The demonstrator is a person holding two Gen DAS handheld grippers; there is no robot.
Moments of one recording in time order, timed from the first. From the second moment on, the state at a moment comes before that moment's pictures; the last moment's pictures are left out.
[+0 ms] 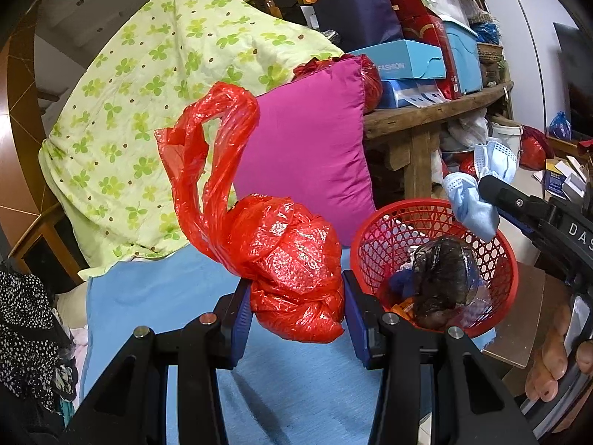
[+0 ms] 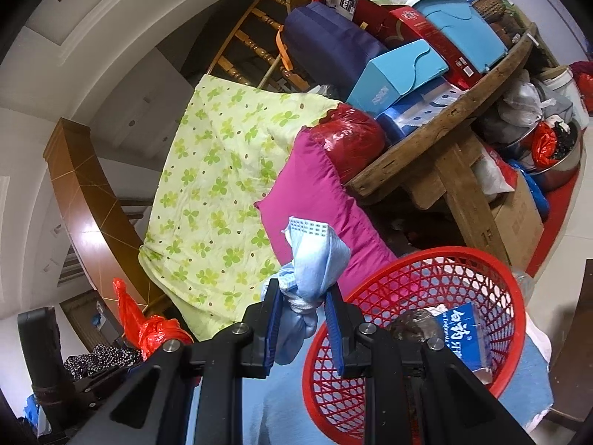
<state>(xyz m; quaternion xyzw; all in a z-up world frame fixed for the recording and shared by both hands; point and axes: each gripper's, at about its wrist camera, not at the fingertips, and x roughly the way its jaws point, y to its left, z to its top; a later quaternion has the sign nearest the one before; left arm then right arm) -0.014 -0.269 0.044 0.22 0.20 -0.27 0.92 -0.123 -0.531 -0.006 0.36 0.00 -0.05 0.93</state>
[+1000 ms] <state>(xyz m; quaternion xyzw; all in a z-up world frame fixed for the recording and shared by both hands) -0.020 -0.333 0.022 0.25 0.21 -0.30 0.90 -0.149 -0.574 -0.026 0.40 0.00 -0.08 0.91</state>
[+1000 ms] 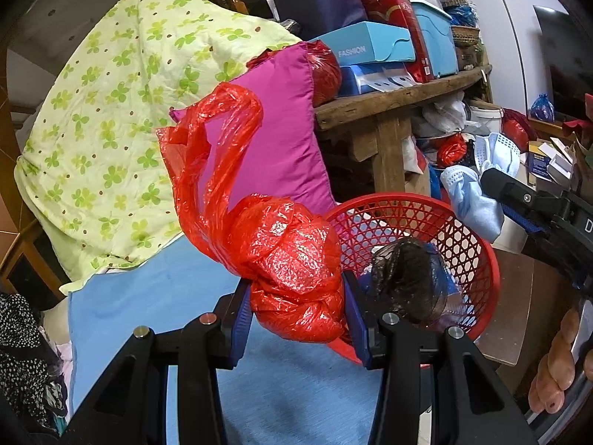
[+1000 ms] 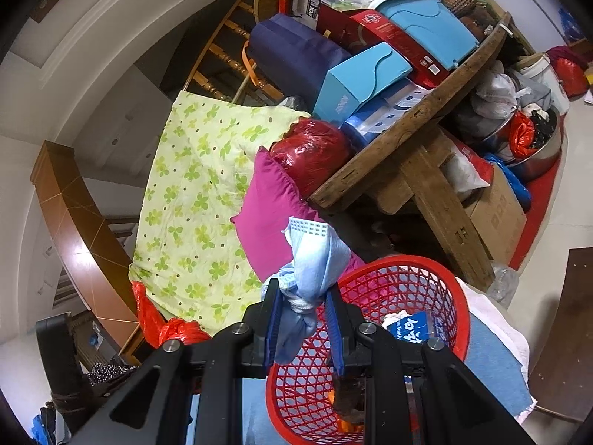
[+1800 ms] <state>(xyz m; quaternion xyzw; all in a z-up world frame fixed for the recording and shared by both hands) 0.008 -0.363 0.000 0.19 0.26 -0.43 0.85 -0.141 -0.583 -0.033 0.41 0.02 -0.09 0.91</state>
